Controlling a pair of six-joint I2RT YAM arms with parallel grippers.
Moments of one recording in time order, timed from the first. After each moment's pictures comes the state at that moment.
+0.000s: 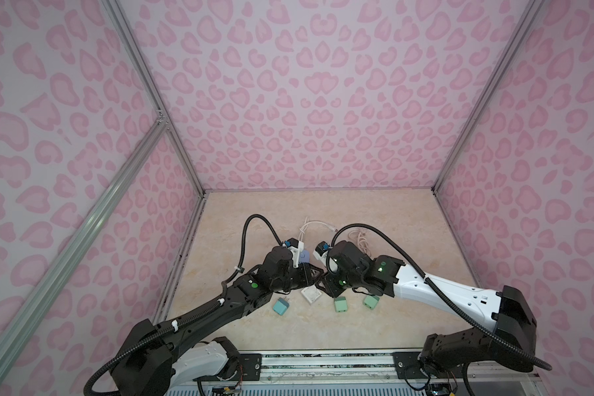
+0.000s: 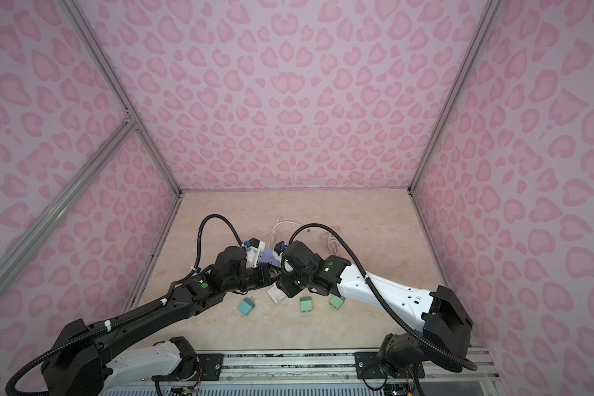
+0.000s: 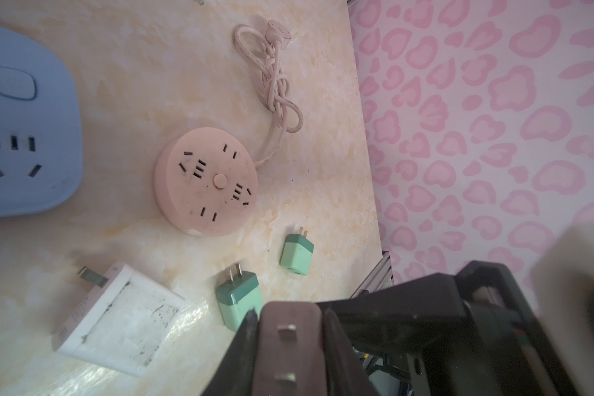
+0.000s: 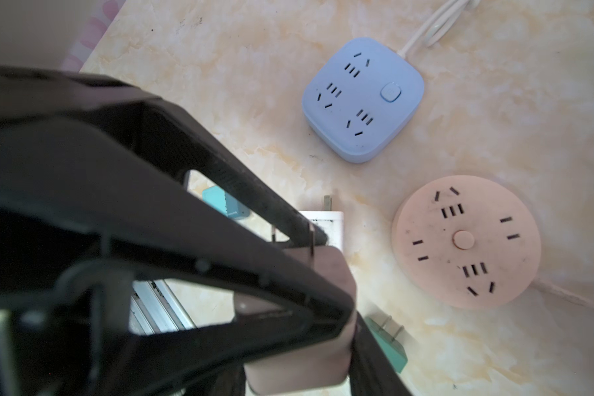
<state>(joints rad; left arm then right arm) -0.77 1.16 0.66 -0.08 0.32 -0.93 1.01 1.41 1.08 -0.55 -0.09 0.34</state>
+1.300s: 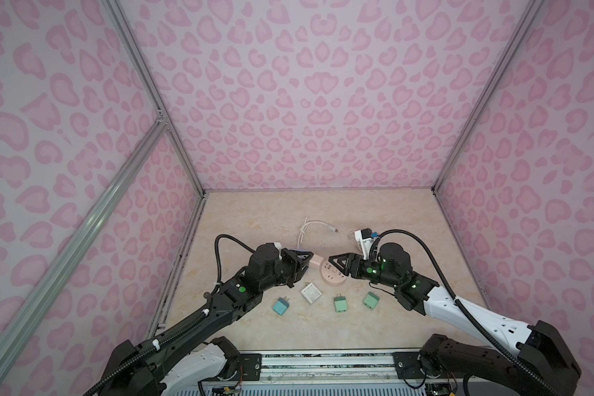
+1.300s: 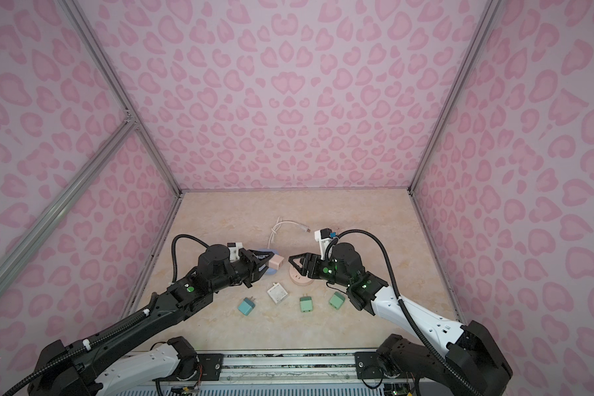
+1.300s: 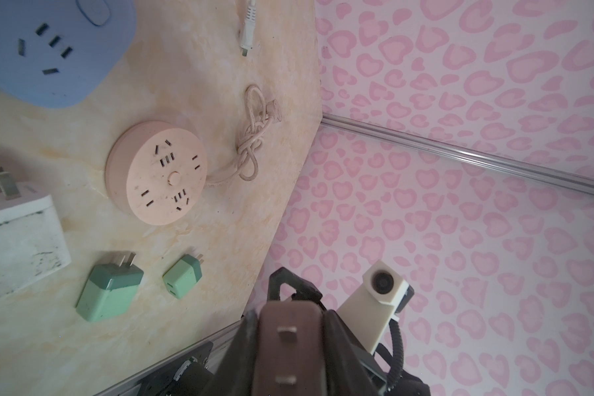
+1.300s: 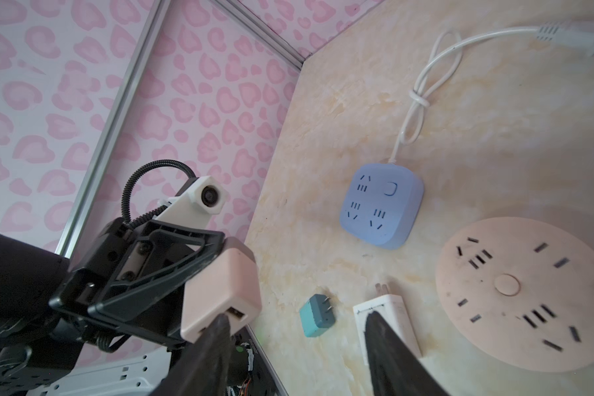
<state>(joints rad) -0.72 1.03 0.65 -0.01 0.22 -1.68 0.73 1.11 0.61 0.20 -0.36 0.89</state>
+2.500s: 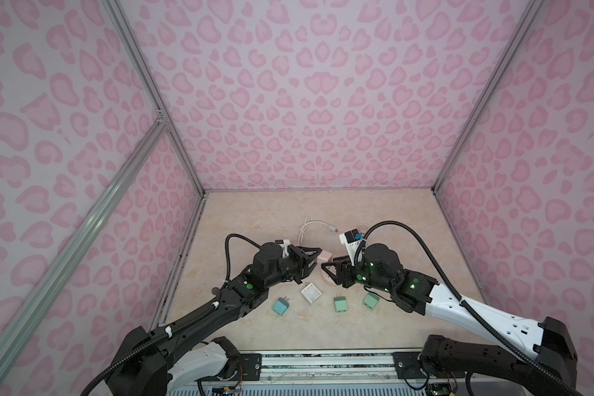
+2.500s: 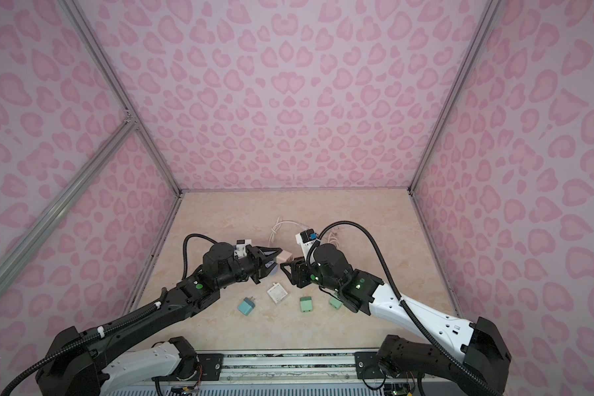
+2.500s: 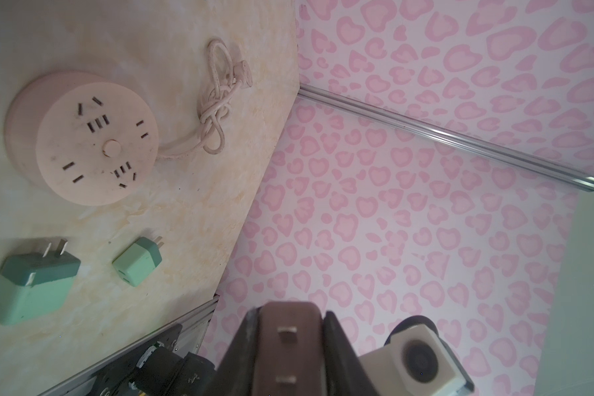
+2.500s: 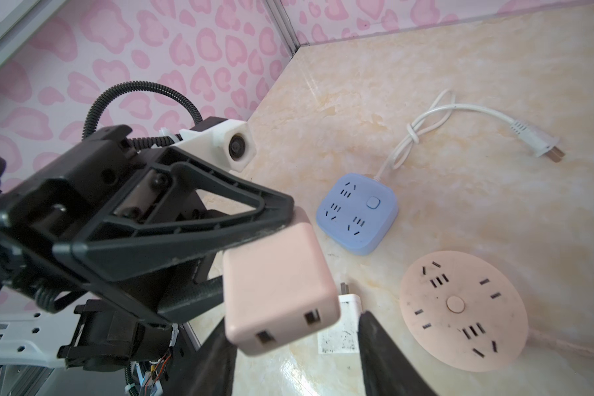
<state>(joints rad) -0.74 1.12 0.65 0.19 0.29 -1.75 0.95 1.11 0.81 -0.11 -0.09 0.51</state>
